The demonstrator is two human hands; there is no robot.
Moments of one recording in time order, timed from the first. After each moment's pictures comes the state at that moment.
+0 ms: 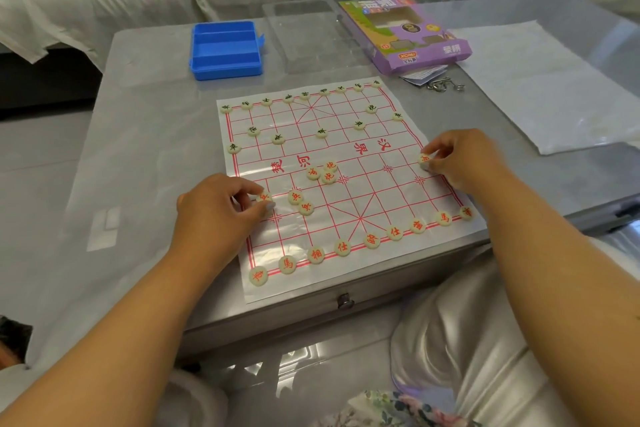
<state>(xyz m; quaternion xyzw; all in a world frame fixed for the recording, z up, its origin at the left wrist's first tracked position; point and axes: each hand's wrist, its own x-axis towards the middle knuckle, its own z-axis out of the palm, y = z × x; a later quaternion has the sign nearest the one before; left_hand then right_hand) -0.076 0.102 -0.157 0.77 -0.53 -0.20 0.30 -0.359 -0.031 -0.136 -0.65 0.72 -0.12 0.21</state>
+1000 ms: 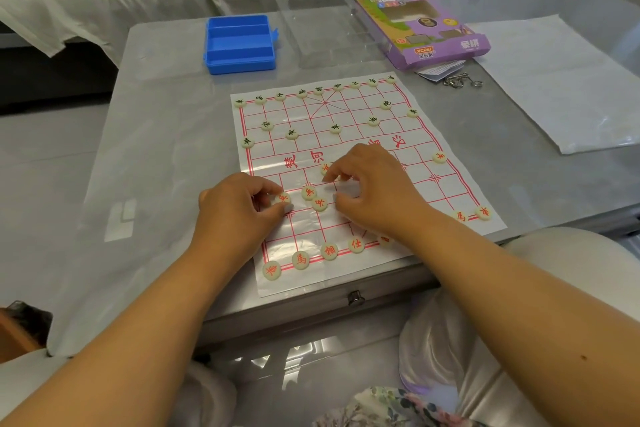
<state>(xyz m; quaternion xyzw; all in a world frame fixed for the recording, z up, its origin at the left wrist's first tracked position) -0.077 0.103 -0.167 0.75 -0.56 -0.19 0.30 -0.263 0.028 -0.156 -0.86 0.46 -0.14 0.16</state>
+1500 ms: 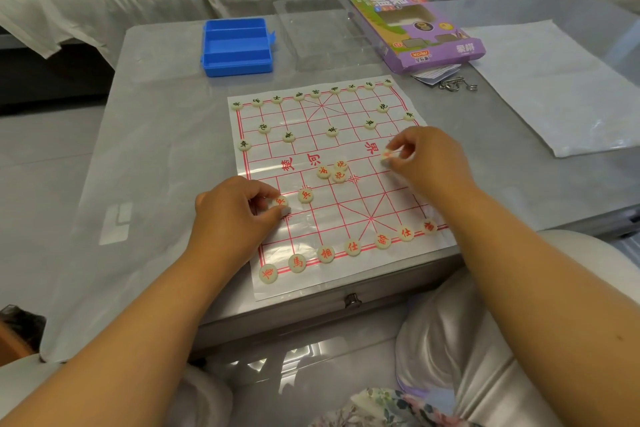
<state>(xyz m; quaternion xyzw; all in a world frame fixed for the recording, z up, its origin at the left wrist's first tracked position) -0.076 0.103 -0.167 0.75 -0.56 -0.19 0.30 -0.304 -0.012 -0.140 -0.74 0.63 -0.17 0.15</state>
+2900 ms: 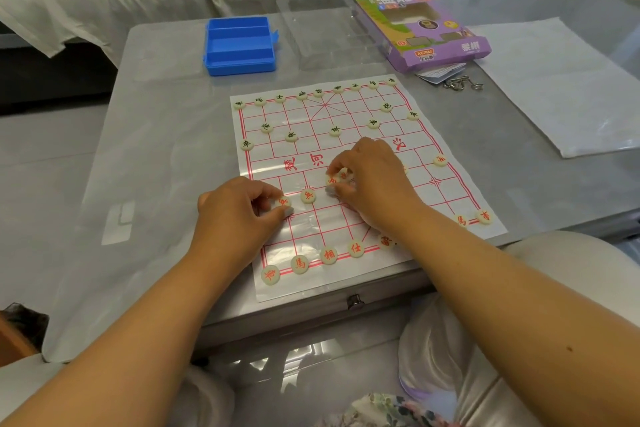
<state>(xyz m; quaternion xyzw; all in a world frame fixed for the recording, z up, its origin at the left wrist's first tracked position) -0.077 0.102 -0.168 0.75 -0.55 -0.20 0.30 -0.251 0.016 -0.150 -0.84 0.52 -0.11 0.12</state>
